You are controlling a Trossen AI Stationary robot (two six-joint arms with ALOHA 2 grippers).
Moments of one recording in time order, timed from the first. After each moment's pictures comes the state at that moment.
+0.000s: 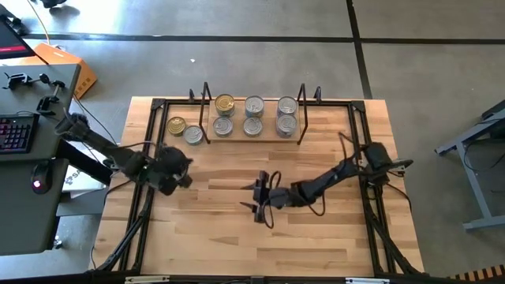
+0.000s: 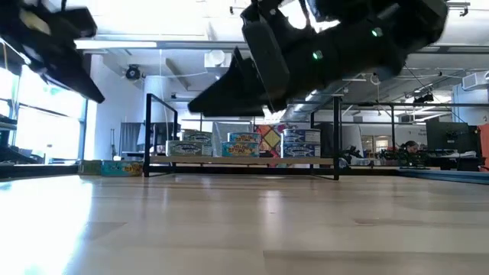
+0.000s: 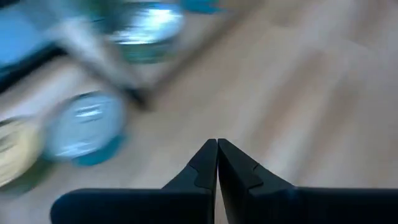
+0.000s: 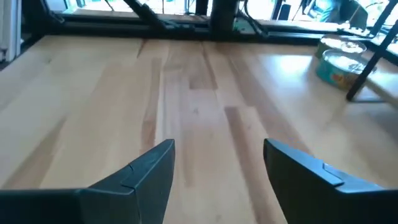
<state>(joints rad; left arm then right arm) -0.50 0.85 0.55 -0.83 -0.81 -0.94 0.30 1.99 0.98 0.64 0.40 0.07</state>
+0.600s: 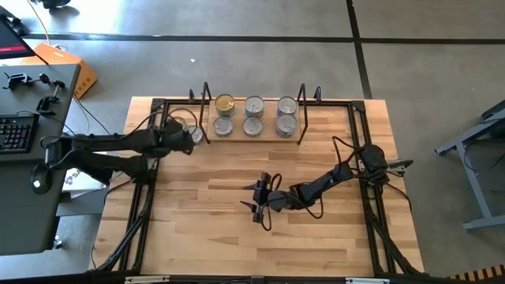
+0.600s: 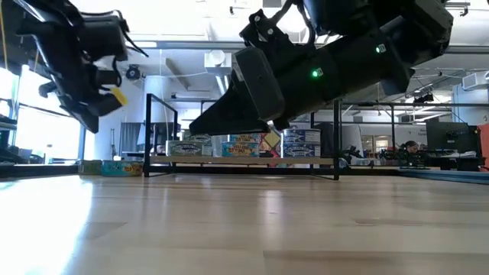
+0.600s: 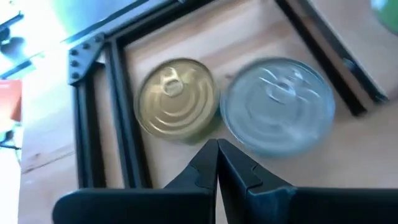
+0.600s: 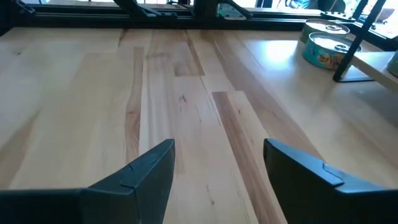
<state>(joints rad) 0.28 0.97 0.55 -0.89 -0.72 -0.76 0.33 2.04 0.98 0.67 0.48 0.12</state>
